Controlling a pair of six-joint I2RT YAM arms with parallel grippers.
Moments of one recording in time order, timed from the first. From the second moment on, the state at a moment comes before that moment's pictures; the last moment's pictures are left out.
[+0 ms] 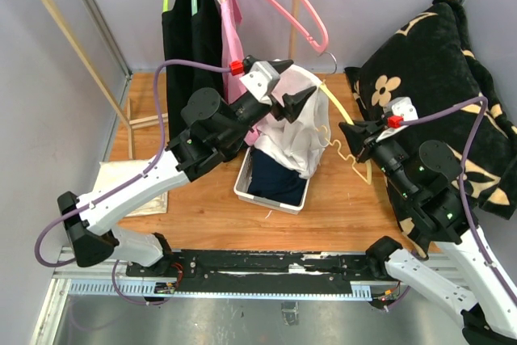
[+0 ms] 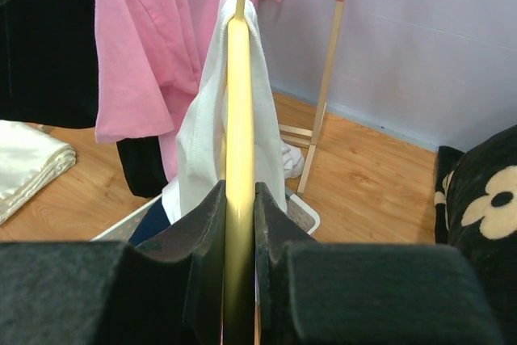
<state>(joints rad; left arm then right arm) -0.97 1.36 1.43 0.29 -0.04 0.19 0.62 0.65 1.03 -0.32 0.07 -0.01</state>
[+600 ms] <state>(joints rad) -0.97 1.43 1.34 0.31 -0.12 0.17 0.62 0.56 0.99 -0.28 0.02 -0.04</state>
